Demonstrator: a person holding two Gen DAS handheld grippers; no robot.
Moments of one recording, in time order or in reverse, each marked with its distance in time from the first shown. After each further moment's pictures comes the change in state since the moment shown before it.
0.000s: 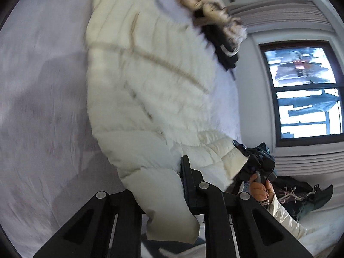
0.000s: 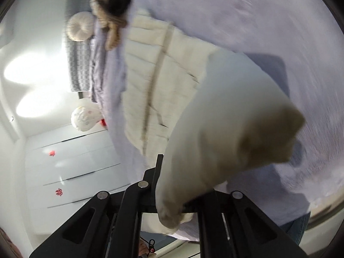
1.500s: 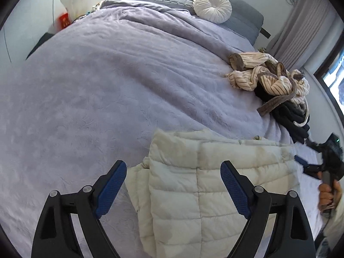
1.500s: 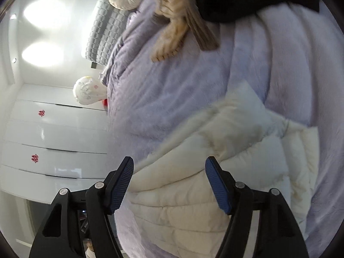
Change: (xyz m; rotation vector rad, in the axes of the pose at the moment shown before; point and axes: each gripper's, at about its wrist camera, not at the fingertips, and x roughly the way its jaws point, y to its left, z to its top) left arm -0.003 -0.007 0.248 0.172 -0.435 0.603; right arm 0.184 0.202 0.259 -0.444 0.054 -0.057
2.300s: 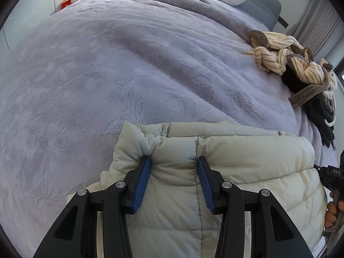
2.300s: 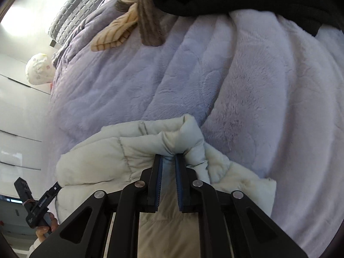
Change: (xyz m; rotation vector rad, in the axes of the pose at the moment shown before) left arm 0.147 -0.018 -0.004 -0.046 0.077 0.077; right arm 0.051 -0.065 0.022 -0.144 0.014 -0.405
